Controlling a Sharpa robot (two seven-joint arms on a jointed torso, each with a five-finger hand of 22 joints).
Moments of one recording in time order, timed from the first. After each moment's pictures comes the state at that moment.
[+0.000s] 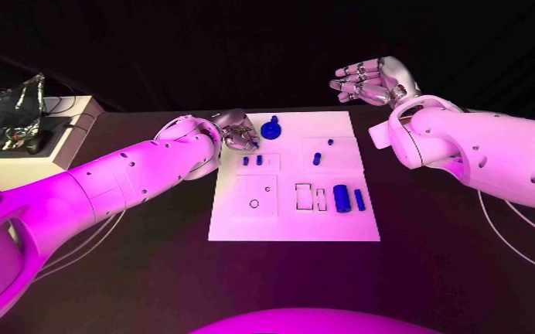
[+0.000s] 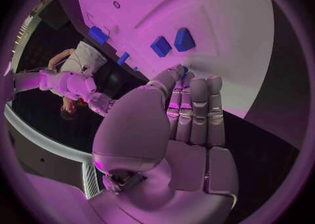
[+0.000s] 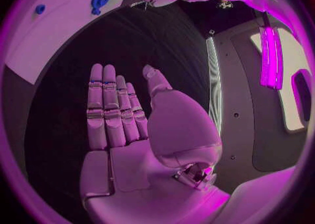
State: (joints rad) left arm 1.15 -0.49 0.04 1.06 -1.29 -0.19 -0.05; left_hand 1.44 -0.03 0.26 -0.12 0.33 1.19 0.11 0.06 0.06 1.29 0.06 0.06 0.07 1.15 -0.01 1.25 0.43 0.14 1.01 0.01 0.75 1.31; right arm 1.31 -0.84 -0.09 1.43 -0.60 -0.66 0.24; right_hand 1.28 0.01 -0.06 -0.06 0.43 0.98 0.19 0.07 0.11 1.08 0.13 0.13 0.06 1.28 0.09 0.07 0.08 0.11 1.18 0.08 0.11 0.08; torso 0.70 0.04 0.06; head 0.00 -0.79
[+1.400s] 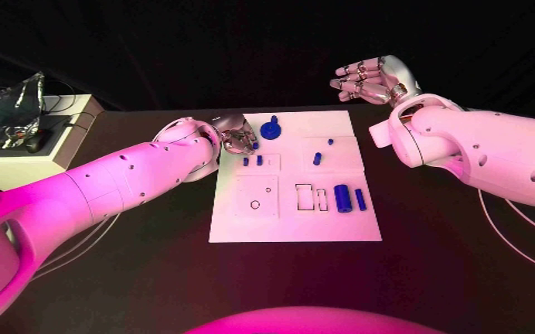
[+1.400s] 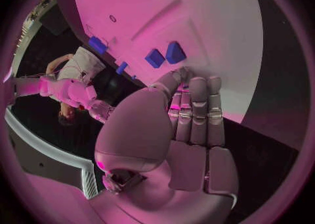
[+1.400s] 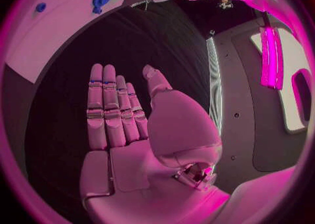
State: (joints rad) left arm 1.15 -0.51 0.03 1.07 -1.33 -0.15 -0.06; left_hand 1.45 -0.03 0.23 -0.13 0.33 1.06 0.10 0.06 0.06 1.25 0.05 0.13 0.07 1.13 -0.01 1.25 0.45 0.14 1.01 0.00 0.75 1.31; right arm 1.31 -0.84 -0.09 1.43 -0.60 -0.65 0.24; right_hand 1.28 0.01 -0.06 -0.05 0.43 0.98 0.19 0.07 0.11 1.08 0.13 0.13 0.06 1.28 0.09 0.07 0.08 0.11 1.18 0.08 0.11 0.08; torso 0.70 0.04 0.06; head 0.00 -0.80
